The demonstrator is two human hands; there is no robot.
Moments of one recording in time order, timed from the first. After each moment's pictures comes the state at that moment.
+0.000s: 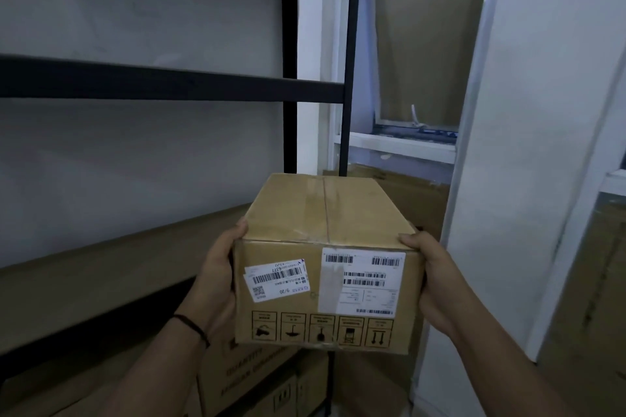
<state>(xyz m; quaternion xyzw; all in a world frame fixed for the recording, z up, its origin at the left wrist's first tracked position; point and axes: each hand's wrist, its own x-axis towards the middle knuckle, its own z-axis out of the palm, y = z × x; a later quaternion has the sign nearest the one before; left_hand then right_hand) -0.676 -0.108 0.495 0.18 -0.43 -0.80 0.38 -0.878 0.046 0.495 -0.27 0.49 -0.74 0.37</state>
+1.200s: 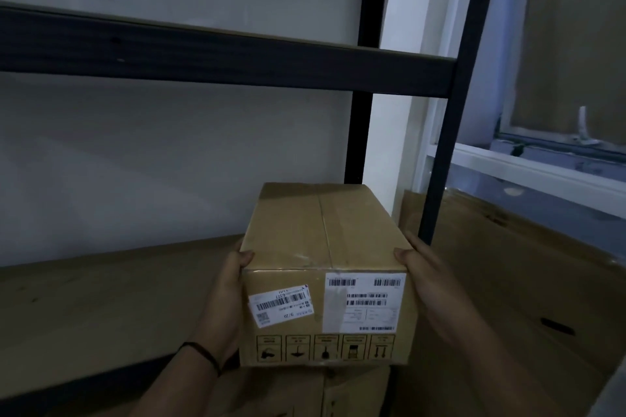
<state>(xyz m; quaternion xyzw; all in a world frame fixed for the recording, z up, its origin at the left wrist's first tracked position) -0.830 -0.313 0.449 0.33 -0.38 -0.68 0.53 -1.075 -0.254 0.467 -0.43 0.59 -0.58 0.36</state>
